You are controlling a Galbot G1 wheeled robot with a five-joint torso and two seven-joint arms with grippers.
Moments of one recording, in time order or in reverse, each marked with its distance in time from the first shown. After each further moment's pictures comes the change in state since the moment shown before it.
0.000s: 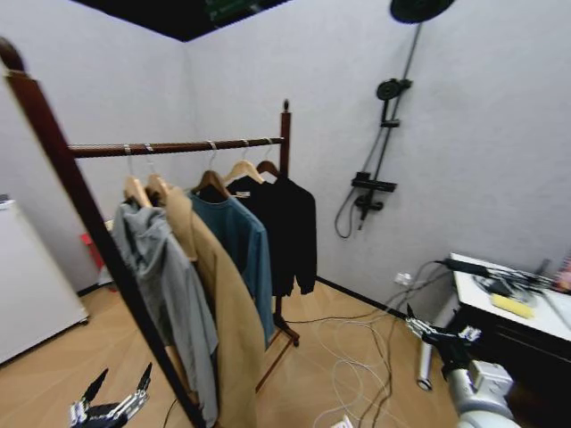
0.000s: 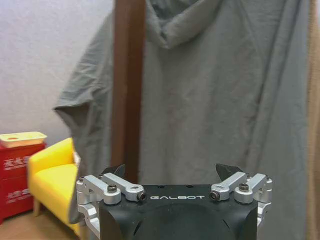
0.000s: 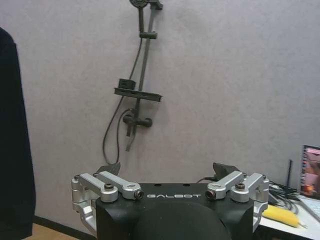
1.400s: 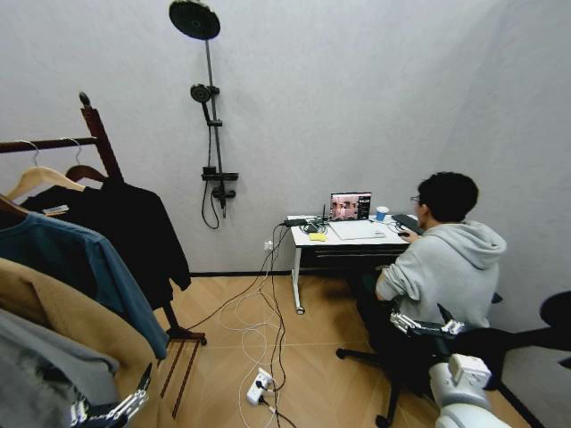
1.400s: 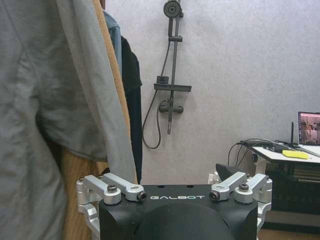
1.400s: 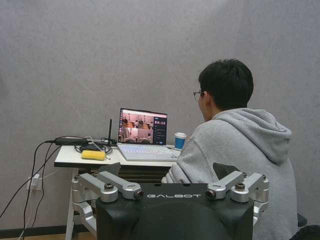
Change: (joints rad) left arm 0.000 0.000 0.000 0.000 0.000 0.000 0.000; right arm 0.024 0.013 -0.085 0.019 -0.040 -0.029 0.024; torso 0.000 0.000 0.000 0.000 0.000
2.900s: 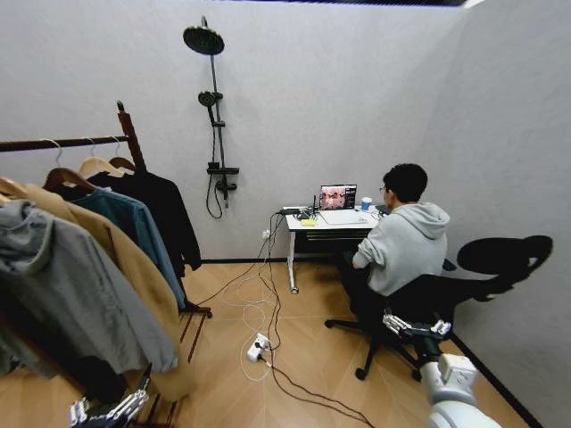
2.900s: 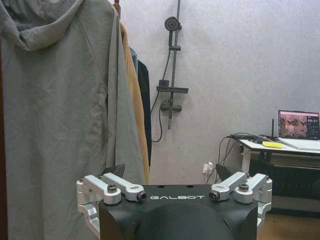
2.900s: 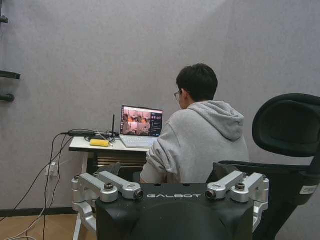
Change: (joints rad) left arm 0.000 0.000 0.000 0.000 0.000 0.000 0.000; right arm 0.021 -0.007 -0.021 -0.044 0.009 0.032 -0.018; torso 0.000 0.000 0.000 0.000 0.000
